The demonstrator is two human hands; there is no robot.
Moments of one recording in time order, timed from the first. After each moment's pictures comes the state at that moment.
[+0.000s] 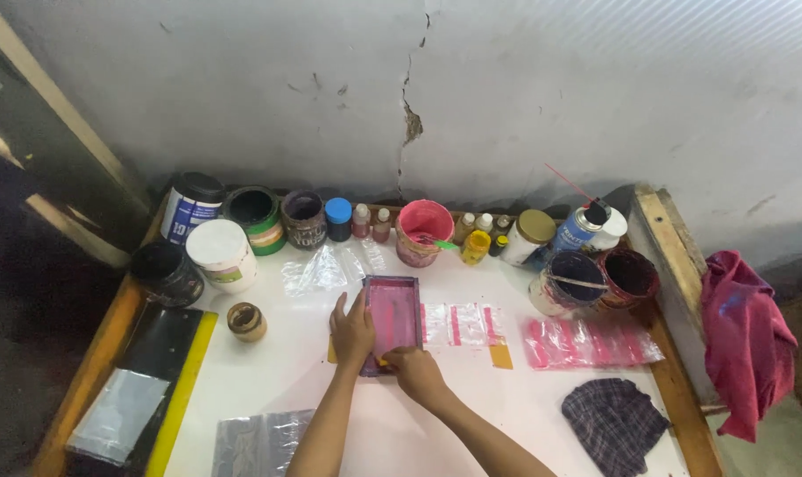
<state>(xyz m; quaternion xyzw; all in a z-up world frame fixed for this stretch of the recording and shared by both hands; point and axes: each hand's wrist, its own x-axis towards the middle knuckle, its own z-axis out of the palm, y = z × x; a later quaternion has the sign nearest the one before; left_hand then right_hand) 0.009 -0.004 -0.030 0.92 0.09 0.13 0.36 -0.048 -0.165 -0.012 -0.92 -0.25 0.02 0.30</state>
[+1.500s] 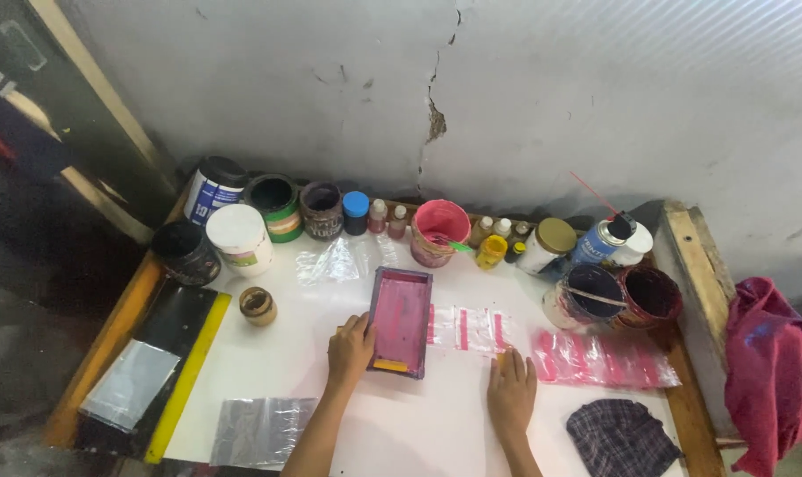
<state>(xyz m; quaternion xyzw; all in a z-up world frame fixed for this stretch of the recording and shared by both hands) -0.034 0.012 -0.022 0.93 0.01 0.14 0.32 -0.082 -0.322 -0.064 -0.97 0.13 -0.06 0.18</state>
